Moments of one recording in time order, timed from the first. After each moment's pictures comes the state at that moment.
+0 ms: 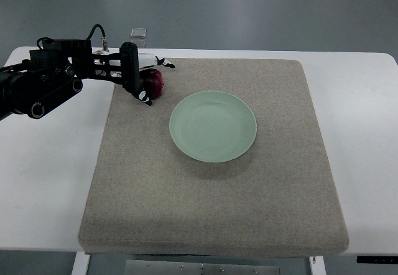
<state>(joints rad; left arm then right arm) -1.13 0.39 -0.21 -0.73 1.42 -0.24 -0.23 -0.05 0.00 -0.12 0.14 -0.01 0.18 -0.02</state>
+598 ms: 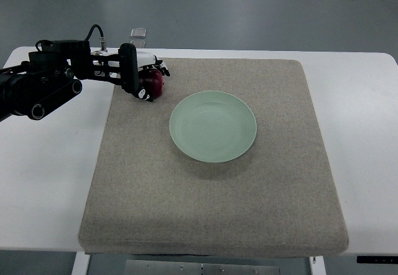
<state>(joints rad) -1.13 0.39 -0.21 -0.72 1.42 -0.22 -0.23 -0.05 0.00 -0.12 0.14 -0.01 0.18 -0.02</state>
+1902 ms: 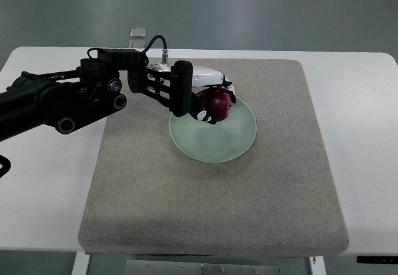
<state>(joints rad) -1.15 0.31 -0.21 -1.02 1.41 -0.22 -0.23 -0.05 0.00 -0.12 0.14 -0.01 0.18 -0.02</state>
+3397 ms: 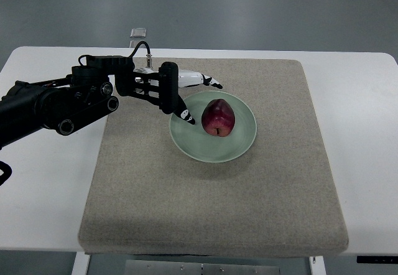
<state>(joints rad) -1.11 0.31 -0.22 -0.87 1.40 -0.22 -0.23 -0.05 0.00 -0.12 0.14 -0.01 0.18 -0.02</state>
